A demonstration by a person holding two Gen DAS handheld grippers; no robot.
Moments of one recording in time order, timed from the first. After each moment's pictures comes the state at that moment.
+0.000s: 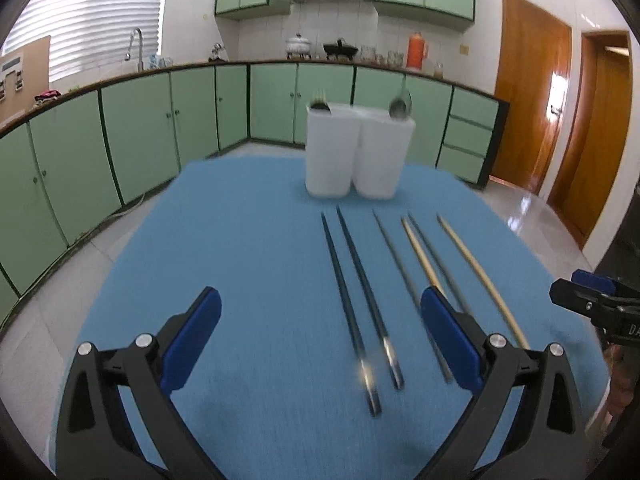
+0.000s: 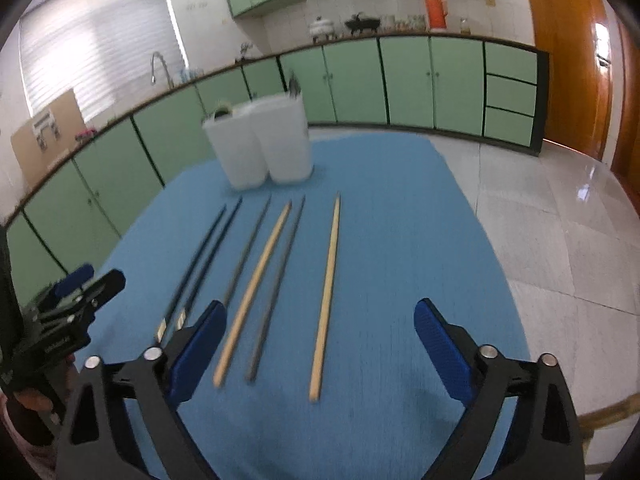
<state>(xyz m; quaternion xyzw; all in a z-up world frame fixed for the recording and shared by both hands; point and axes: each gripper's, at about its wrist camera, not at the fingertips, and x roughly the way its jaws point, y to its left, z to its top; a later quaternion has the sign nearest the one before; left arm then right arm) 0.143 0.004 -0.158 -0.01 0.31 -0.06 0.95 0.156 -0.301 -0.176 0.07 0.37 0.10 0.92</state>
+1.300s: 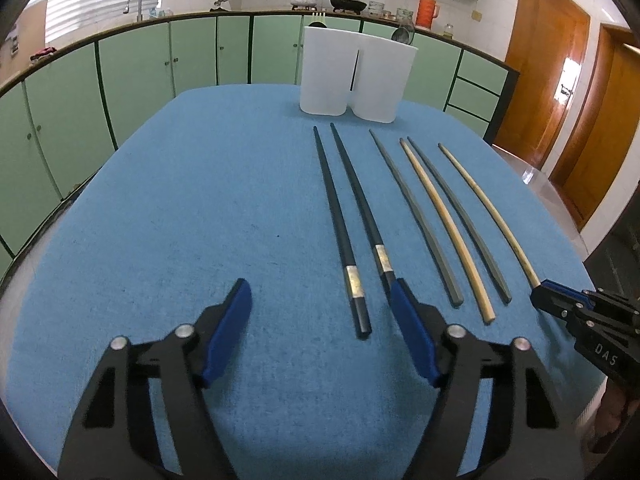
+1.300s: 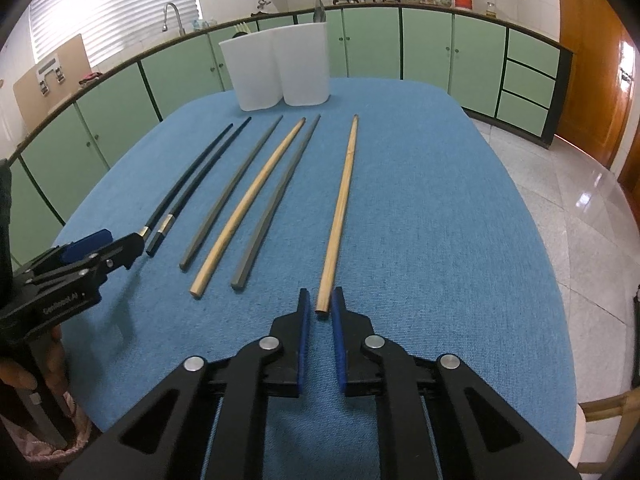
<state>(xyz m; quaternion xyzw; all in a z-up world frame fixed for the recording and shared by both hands) 0.135 -0.014 -0.203 -0.04 0.39 -0.05 0.92 0.139 -0.280 -0.225 0.02 0.42 0.12 0.90</state>
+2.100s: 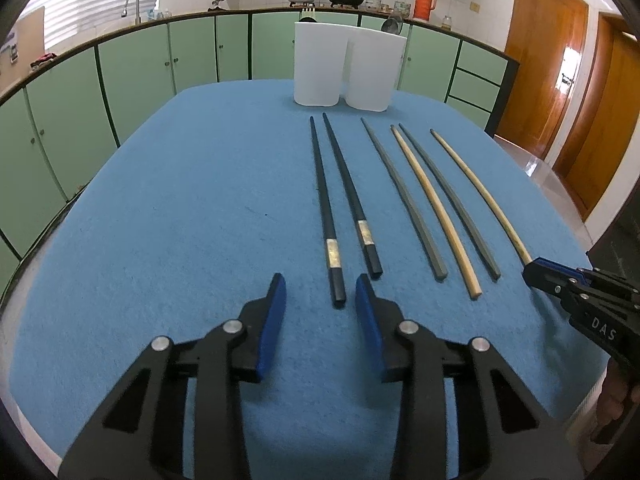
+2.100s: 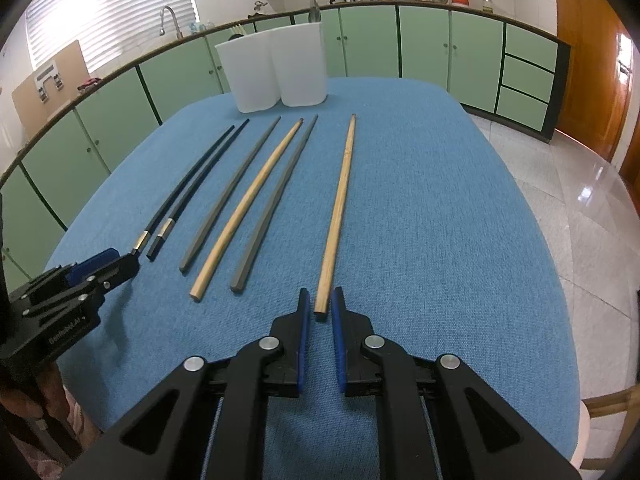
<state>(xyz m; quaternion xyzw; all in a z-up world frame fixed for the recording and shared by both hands) 0.121 -0.030 -0.204 -0.02 0.39 -0.04 0.92 0.140 -0.282 -0.226 0.03 0.42 0.12 0.90</state>
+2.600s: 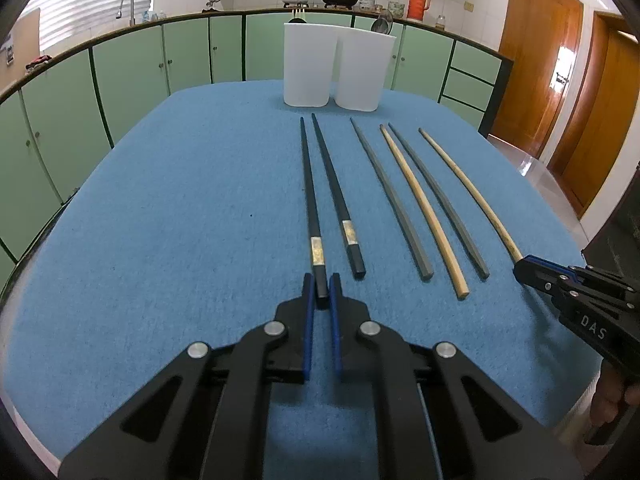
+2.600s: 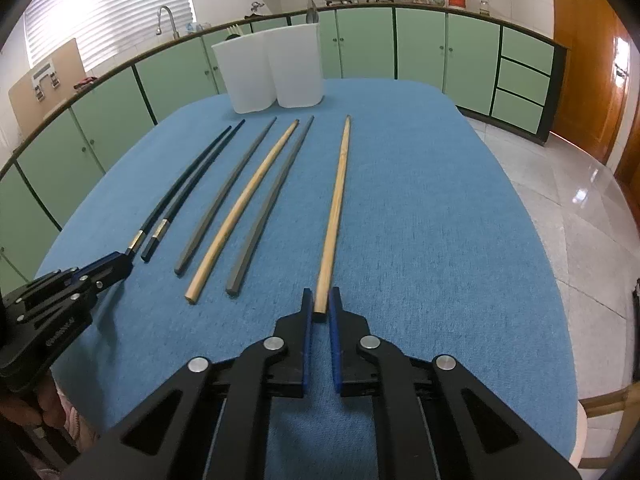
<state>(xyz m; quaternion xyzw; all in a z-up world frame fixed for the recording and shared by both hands) 0.120 -0.035 -0.203 -0.02 0.39 -0.05 0.92 0.141 -0.278 -0.225 0.03 0.42 0.11 0.90</state>
